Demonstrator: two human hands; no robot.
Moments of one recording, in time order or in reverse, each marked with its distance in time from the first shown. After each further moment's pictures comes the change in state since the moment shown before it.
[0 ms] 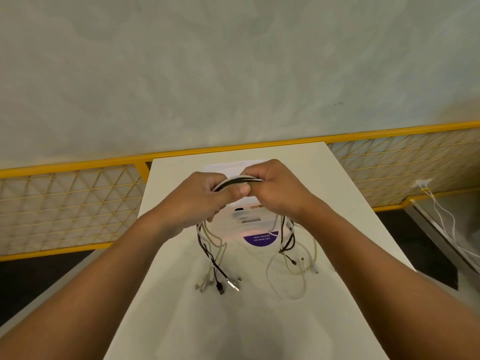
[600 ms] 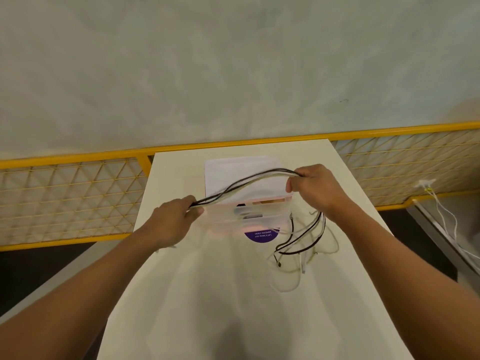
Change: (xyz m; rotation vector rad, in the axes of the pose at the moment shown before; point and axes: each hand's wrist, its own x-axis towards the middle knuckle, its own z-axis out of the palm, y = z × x) left_hand 0.015 -0.115 -0.012 0.610 0.102 -0.103; right_hand -0.004 0.061 -0.039 -0.081 0.220 0.328
